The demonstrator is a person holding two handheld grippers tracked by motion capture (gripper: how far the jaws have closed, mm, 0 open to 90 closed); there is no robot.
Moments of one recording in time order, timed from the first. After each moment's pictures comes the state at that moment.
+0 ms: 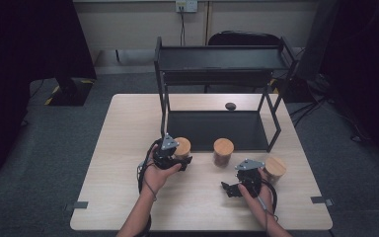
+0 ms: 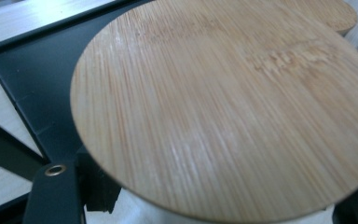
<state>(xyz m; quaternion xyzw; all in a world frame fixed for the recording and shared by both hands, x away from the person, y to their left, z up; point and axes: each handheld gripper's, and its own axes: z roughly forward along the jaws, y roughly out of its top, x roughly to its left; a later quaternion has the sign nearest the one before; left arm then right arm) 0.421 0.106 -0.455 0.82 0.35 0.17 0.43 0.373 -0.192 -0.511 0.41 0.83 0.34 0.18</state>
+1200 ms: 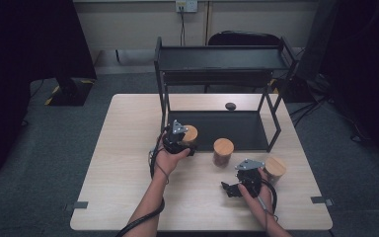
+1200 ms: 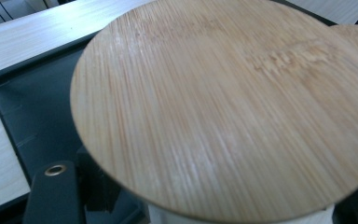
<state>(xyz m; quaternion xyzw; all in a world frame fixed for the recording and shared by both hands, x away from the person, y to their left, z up) 0.468 0.079 -0.449 0.81 0.37 0.18 0.41 0.373 -0.192 -0.511 0.41 0.83 0.34 0.18</state>
